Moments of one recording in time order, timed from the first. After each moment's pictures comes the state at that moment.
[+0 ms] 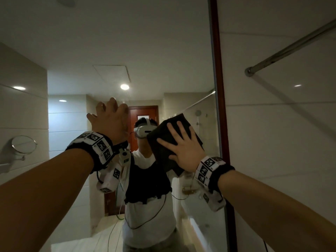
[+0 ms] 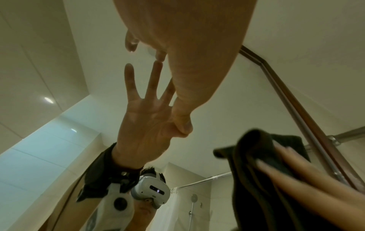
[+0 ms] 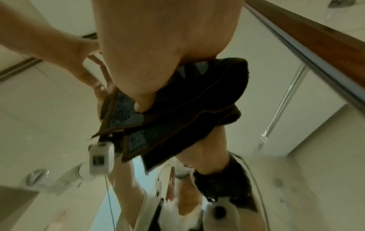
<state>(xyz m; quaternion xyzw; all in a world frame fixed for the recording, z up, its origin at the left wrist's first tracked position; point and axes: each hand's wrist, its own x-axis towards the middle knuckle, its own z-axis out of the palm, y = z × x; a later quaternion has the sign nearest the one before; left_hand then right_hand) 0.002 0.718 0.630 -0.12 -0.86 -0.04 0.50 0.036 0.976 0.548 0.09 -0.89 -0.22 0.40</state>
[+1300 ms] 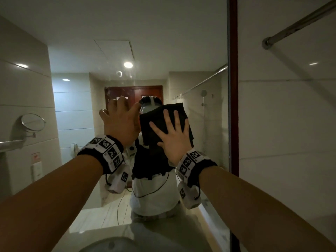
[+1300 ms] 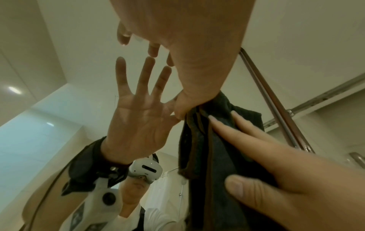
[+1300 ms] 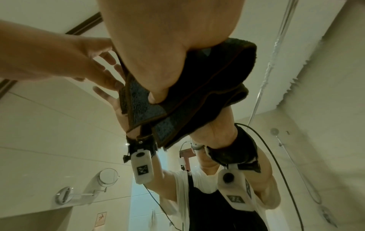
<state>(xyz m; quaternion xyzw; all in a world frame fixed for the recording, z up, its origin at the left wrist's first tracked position) -0.006 0.717 0.557 -0.15 -0.82 -0.03 0.56 0.019 0.901 0.502 0.04 -0.91 -0.11 0.40</state>
